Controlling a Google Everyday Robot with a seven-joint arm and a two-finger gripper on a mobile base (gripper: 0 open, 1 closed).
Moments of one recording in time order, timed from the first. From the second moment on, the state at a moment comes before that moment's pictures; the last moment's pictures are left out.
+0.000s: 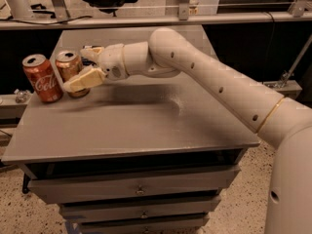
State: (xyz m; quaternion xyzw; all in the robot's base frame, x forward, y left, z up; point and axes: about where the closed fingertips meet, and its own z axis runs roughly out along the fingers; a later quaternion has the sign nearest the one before) arm 0.622 0.206 0.889 -0.54 0.54 0.43 0.48
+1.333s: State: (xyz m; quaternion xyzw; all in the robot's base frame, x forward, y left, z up) arm 0.629 0.053 0.951 -0.52 0.59 0.31 0.53
